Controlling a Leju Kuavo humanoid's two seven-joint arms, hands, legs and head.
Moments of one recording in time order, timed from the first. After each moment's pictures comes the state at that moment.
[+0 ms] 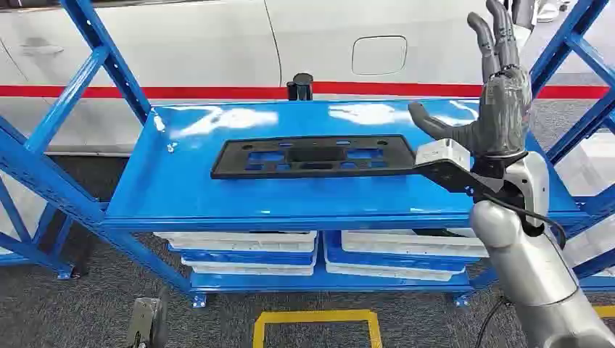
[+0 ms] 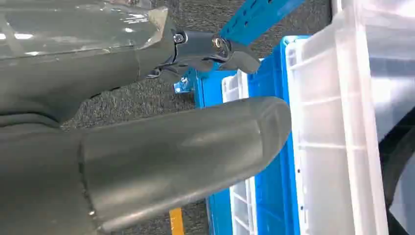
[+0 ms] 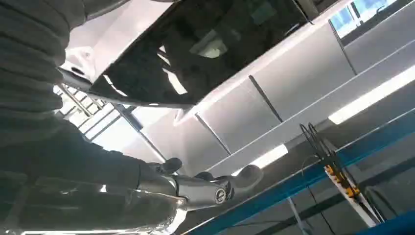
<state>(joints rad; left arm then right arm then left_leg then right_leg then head) -0.14 0.07 -0.16 -0.49 0.33 0.25 -0.61 -0.64 -0.35 0.43 -1.65 0.63 -0.45 -0.18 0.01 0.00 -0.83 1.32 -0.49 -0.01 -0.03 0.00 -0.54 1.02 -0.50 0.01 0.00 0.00</state>
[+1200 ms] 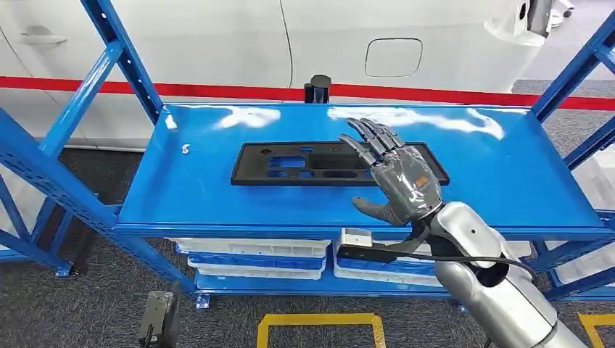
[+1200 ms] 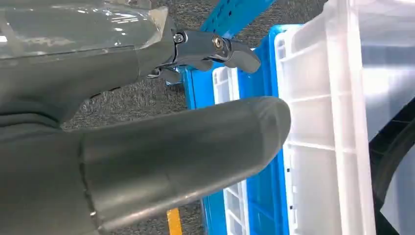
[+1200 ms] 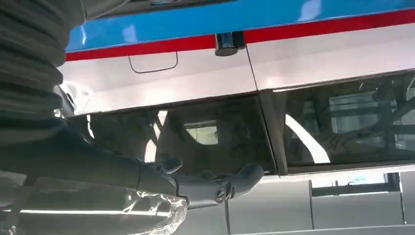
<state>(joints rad) -0.17 0.04 -0.23 -0.49 0.33 0.25 -0.59 -0.52 -0.42 0.67 -1.76 0.86 -0.10 -0.06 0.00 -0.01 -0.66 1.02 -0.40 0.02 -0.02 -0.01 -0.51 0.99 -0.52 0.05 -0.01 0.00</state>
